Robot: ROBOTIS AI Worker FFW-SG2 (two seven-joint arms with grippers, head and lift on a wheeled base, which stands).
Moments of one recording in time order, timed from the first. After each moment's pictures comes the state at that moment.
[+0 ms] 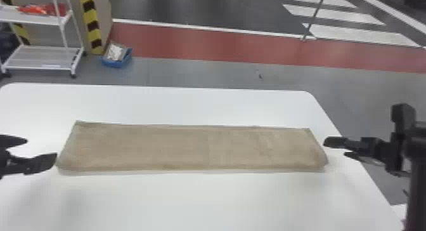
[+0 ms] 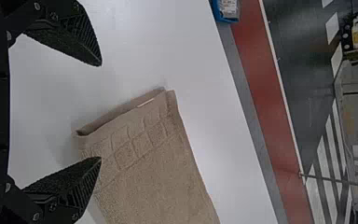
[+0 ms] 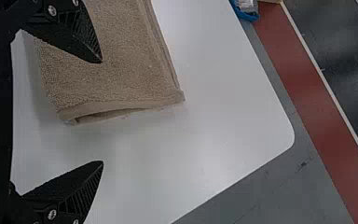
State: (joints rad) left arm 0.01 0.20 0.21 -1.92 -0.47 0.86 -0.98; right arm -0.35 -0.32 -0.57 -1.51 0.39 1.35 0.97
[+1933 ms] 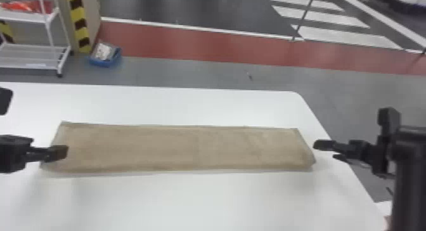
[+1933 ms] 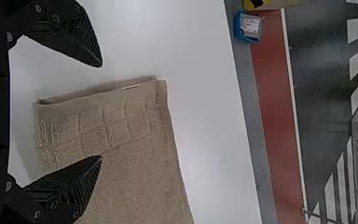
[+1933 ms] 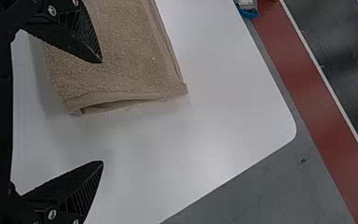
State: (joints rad) left arm -0.10 0.13 0.08 -1.91 -0.41 1.12 -0.73; right arm -0.33 -0.32 -0.59 -1.51 0.39 1.34 0.97
